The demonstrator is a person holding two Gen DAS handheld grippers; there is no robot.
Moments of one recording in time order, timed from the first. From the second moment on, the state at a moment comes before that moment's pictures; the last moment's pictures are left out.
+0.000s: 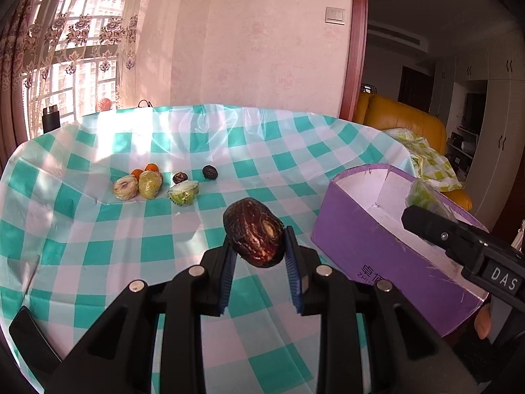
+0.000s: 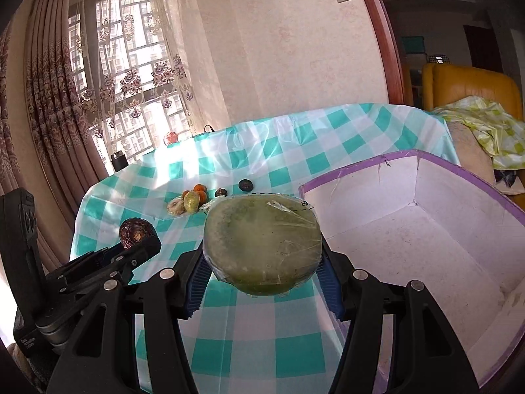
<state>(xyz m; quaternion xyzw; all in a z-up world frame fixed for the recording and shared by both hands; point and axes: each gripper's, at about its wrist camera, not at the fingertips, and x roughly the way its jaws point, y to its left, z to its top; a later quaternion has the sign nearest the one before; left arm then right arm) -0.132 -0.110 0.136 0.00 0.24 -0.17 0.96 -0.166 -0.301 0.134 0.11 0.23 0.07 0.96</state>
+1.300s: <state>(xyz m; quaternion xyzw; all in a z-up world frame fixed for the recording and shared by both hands) -0.061 -0.378 0.074 0.27 0.48 -0.30 0.78 -0.149 -0.413 0.065 -0.04 0.46 -0.14 0.88</state>
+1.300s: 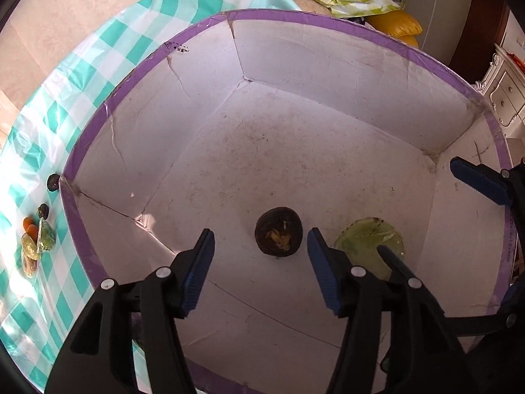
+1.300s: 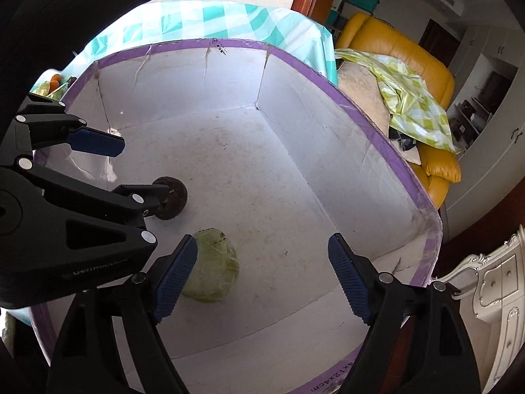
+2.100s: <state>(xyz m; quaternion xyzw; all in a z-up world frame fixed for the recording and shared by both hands) -0.033 -0.055 0.077 -0.08 0.36 -0.09 0.93 -0.193 -0.306 0.163 0.04 0.12 -0.01 0.99</state>
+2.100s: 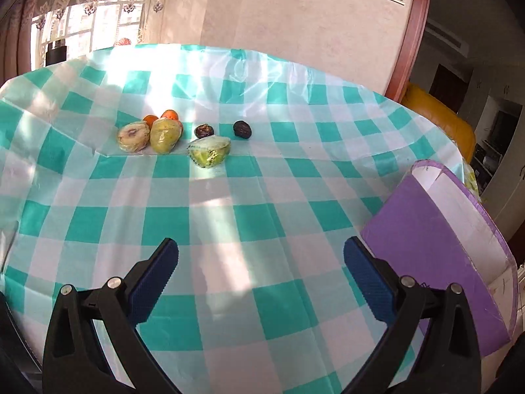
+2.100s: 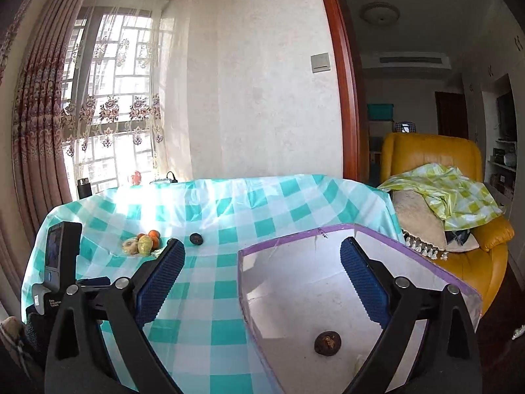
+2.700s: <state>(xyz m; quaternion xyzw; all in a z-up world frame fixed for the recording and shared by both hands) -0.009 0.043 0.013 -0.18 0.39 0.02 0.90 -0.010 -0.163 0.037 -0.05 0.34 0.08 0.94</state>
